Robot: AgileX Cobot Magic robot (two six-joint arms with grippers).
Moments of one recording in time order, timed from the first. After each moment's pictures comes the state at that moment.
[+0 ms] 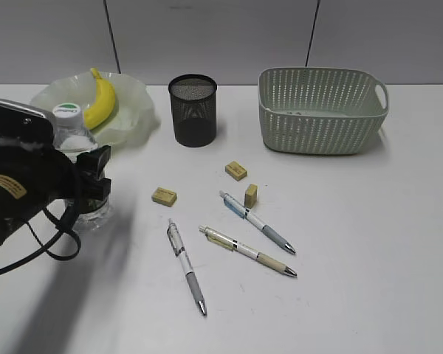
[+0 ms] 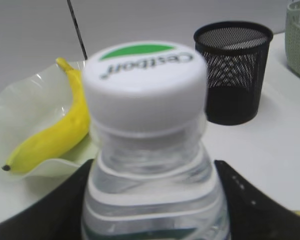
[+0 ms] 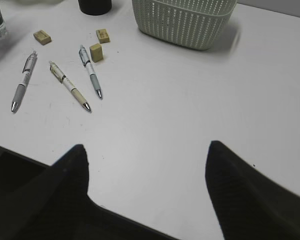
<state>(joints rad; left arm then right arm) -0.47 1.80 -0.44 -0.25 -1.00 0.16 0.32 0.02 -0.51 0.09 1.04 -0.11</state>
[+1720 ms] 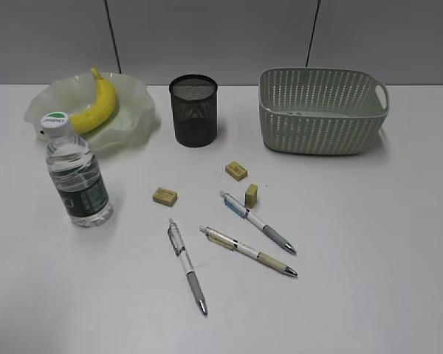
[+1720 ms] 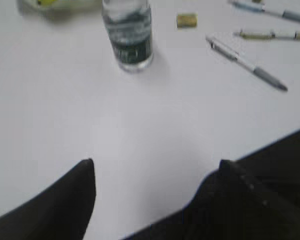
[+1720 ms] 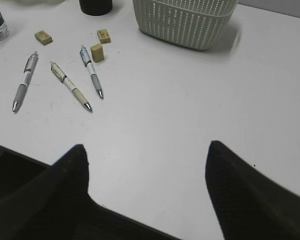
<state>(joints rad) -0.28 0.53 -0.61 -0.11 1.01 0.18 0.32 0.02 -0.51 0.09 1.04 -0.11</state>
